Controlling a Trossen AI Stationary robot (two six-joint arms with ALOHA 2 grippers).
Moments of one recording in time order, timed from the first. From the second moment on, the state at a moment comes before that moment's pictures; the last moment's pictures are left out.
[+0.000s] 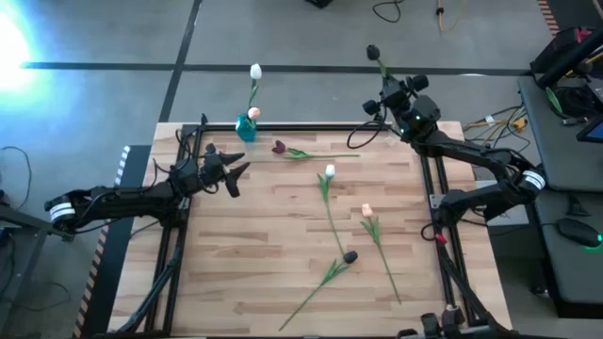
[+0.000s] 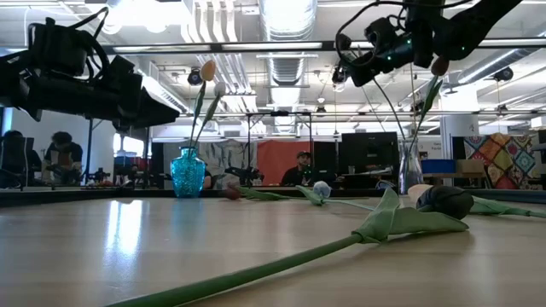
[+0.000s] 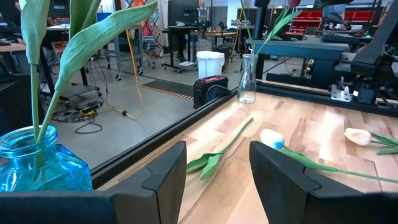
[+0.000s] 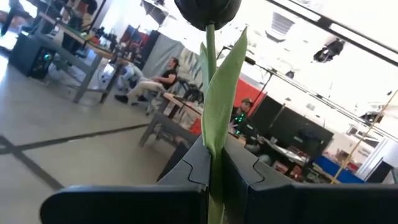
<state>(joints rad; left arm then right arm) 0.51 0.82 0.02 0.77 -0.04 -0.01 -0.77 1.31 0.75 0.79 0.44 -0.67</state>
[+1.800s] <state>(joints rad) 0.51 0.82 0.02 0.76 -0.04 -0.01 -0.78 1.40 0.75 0.71 0.63 -0.59</state>
